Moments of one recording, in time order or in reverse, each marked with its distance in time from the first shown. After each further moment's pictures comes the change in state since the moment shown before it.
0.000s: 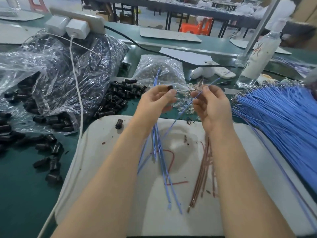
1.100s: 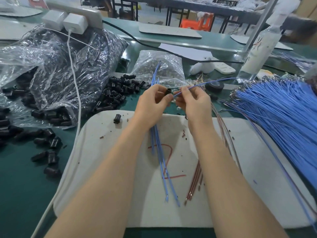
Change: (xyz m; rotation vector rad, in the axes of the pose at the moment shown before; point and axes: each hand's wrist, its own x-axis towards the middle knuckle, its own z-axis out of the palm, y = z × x) left_hand 0.002 -0.013 -0.003 0.522 0.087 0.174; right_hand -0.009 0.033 0.016 -0.250 -0.069 -0.208
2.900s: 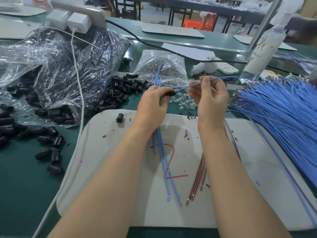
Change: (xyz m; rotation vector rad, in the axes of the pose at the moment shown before) left_hand -0.004 -0.001 0.000 0.338 0.071 0.175; right_hand -0.005 -0.019 -0.007 0.098 0.155 -0.163
